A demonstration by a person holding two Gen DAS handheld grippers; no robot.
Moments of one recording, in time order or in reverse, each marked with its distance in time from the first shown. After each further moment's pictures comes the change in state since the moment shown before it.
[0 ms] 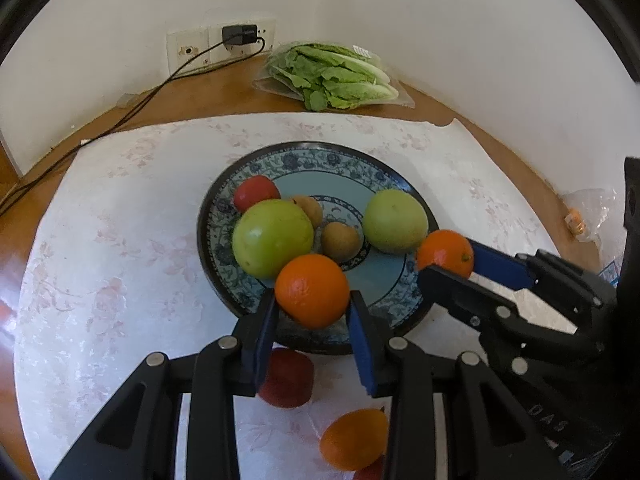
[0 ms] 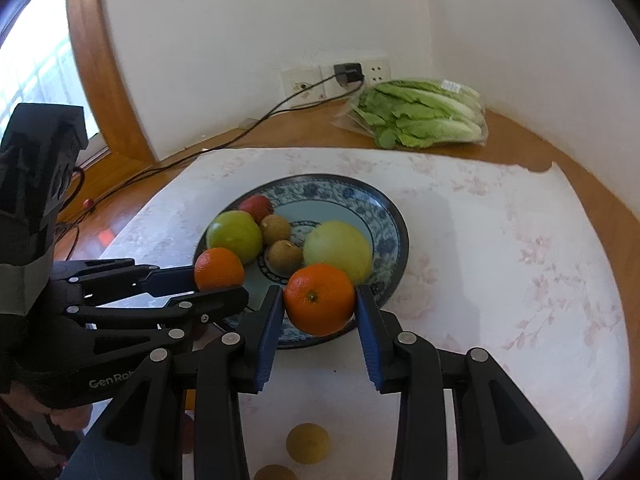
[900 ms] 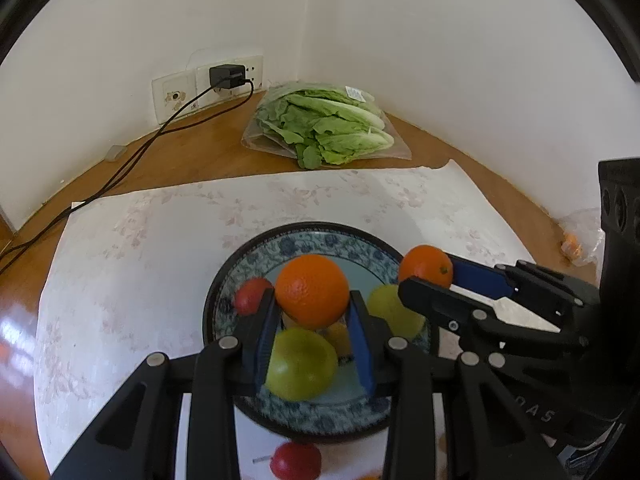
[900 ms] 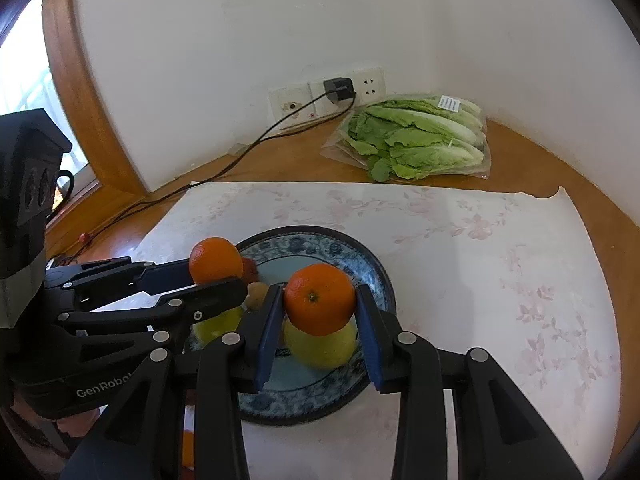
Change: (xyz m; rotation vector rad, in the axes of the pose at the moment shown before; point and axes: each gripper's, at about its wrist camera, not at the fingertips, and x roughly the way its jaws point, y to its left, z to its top) left arm 0.002 0.002 0.055 0.039 -0.077 -0.021; right arm 0.020 -0.020 0.049 0.064 -0.009 0.015
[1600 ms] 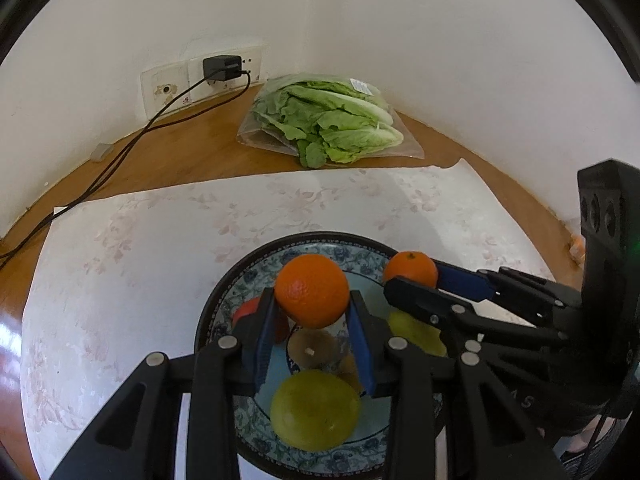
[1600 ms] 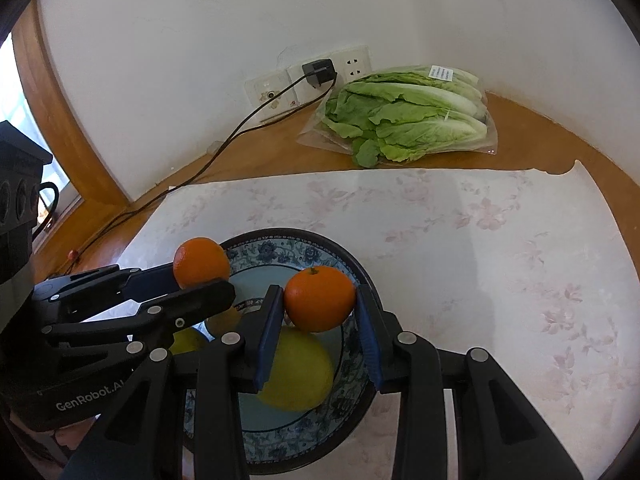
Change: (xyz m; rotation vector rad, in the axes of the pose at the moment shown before) left arm 0.029 0.005 0.012 0.005 0.014 -0.021; right arm 0.040 -0.023 0.005 0.079 0.027 0.021
